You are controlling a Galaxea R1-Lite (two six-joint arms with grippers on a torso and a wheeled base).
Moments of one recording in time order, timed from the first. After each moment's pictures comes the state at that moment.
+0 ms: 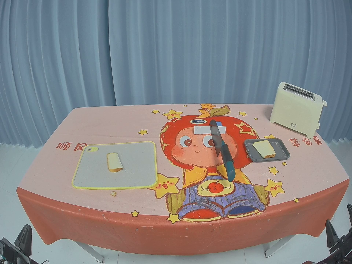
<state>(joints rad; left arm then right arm) 0.02 0.02 -0.02 0.00 -0.03 0.02 -0.02 0.09 -0.02 0.02 0.03 -0.06</state>
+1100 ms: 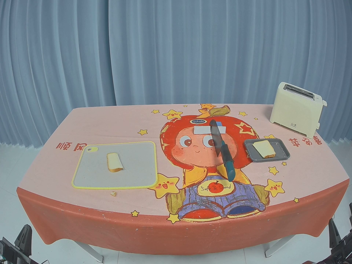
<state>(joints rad) 0.02 0.02 -0.02 0.00 -0.03 0.02 0.00 0.01 -0.02 0.01 0.03 -0.04</state>
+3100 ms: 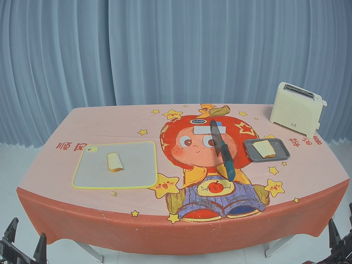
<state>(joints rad) 0.02 0.02 -0.02 -0.01 -0.03 0.02 0.00 0.01 -0.02 0.01 0.03 -0.04</state>
